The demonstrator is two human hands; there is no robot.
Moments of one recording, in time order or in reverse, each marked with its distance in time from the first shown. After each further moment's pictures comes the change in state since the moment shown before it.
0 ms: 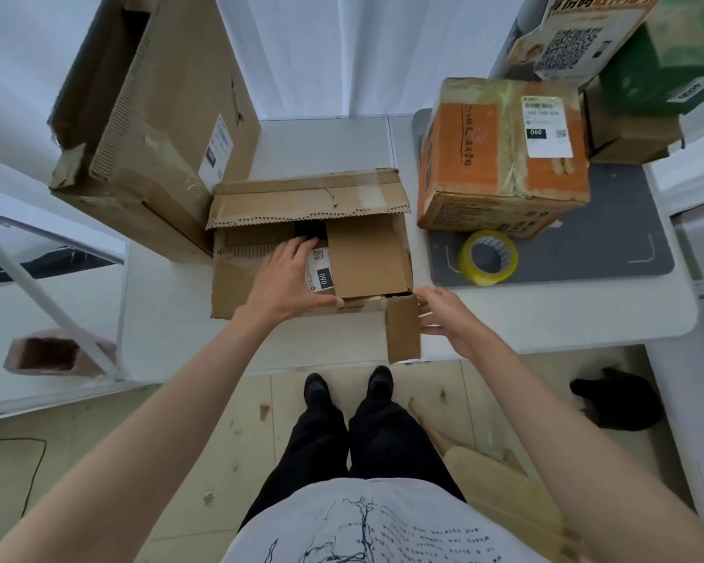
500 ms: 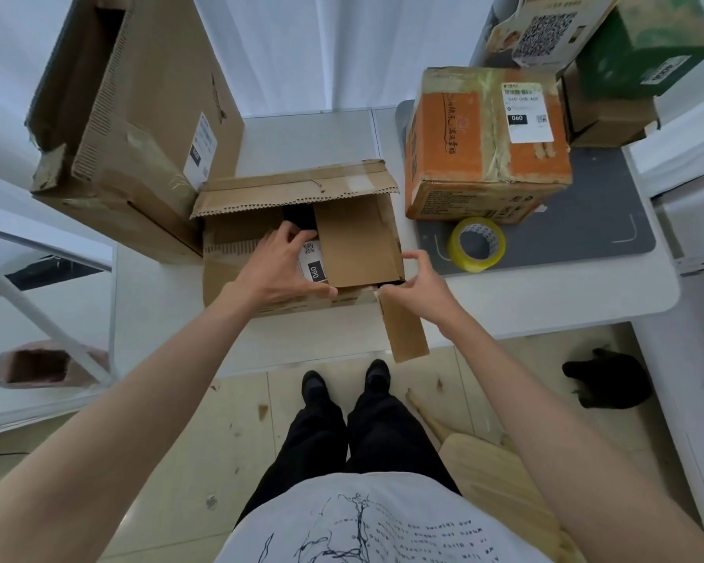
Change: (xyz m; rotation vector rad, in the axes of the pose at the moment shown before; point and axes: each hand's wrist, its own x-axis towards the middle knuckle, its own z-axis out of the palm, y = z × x) left_hand 0.010 0.000 -0.018 0.021 -0.112 0.102; right_hand -0.026 -0.021 0.019 -0.320 0.111 -0.270
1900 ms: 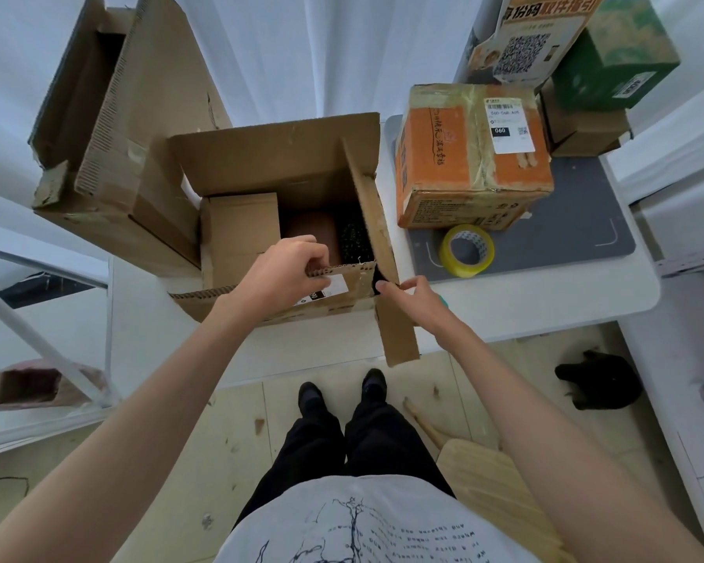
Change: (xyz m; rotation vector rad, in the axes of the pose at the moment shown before) left_hand -0.026 0.039 -0.037 -0.111 0.071 0.165; right_hand -0.014 0.001 0.000 0.038 -0.058 0.155
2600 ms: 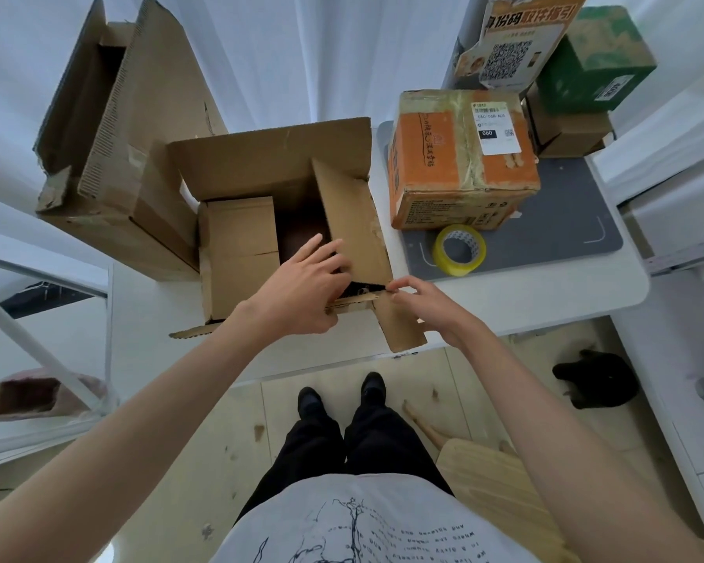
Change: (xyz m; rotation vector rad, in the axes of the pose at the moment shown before) left_hand -0.014 0.019 0.016 0.509 -0.097 0.421; right_hand -0.012 0.009 -0.018 0.086 -0.109 -0.061
